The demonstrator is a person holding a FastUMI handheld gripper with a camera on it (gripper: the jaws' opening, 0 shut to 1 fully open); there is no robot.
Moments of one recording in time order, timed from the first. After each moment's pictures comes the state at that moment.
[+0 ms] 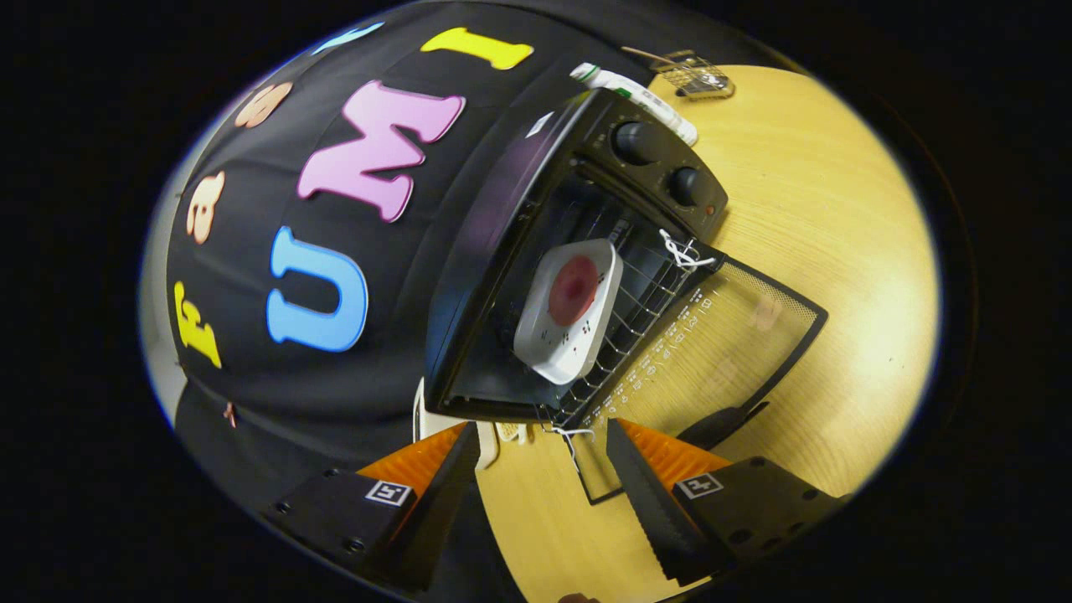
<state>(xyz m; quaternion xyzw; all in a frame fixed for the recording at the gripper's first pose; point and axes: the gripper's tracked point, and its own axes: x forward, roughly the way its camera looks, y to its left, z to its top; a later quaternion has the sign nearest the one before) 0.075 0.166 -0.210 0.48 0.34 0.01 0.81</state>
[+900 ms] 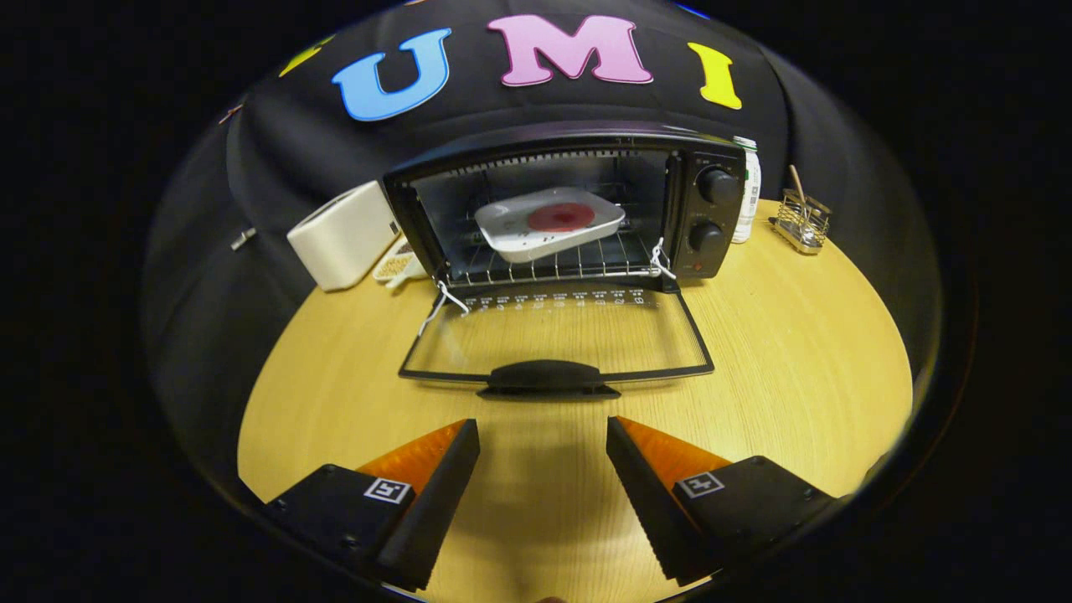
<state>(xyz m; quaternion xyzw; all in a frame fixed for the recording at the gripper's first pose) -0.017 0.128 -0.292 0.03 0.42 0.05 0.91</state>
